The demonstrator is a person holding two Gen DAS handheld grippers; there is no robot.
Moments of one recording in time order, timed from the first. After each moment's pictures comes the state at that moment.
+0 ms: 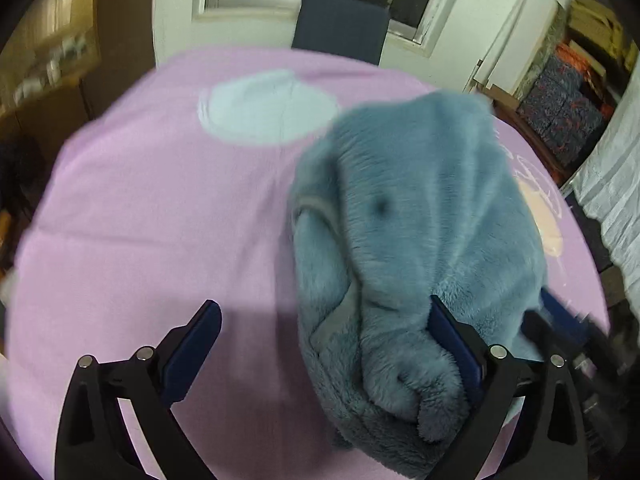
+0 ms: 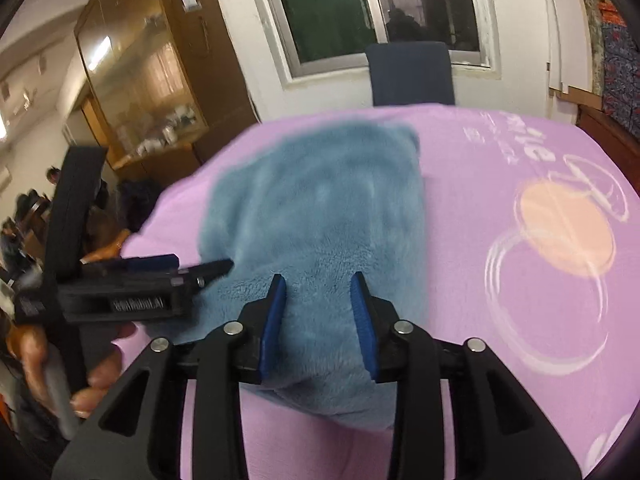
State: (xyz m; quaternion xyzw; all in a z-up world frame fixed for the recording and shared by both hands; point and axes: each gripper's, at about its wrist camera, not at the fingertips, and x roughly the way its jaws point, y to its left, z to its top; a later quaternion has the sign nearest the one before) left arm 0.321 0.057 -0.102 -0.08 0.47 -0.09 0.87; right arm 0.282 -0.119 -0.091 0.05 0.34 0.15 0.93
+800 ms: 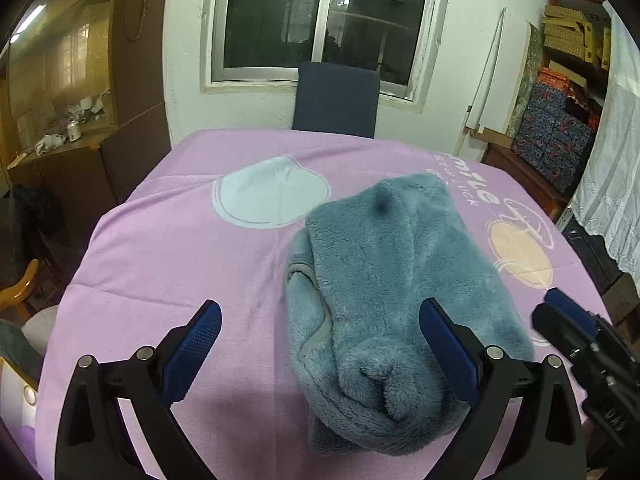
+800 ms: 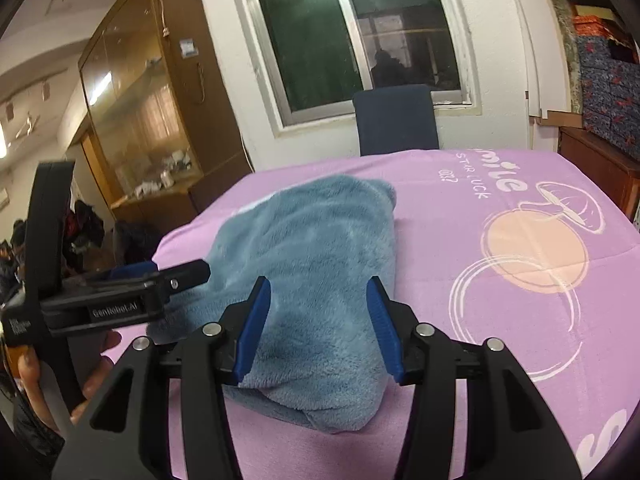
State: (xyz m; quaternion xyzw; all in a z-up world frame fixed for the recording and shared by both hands) left arm 0.276 0.037 -0.052 -0.03 0.36 -0.06 0.93; right arm 0.260 -0.148 -0.054 0.10 0.27 0.15 0.95
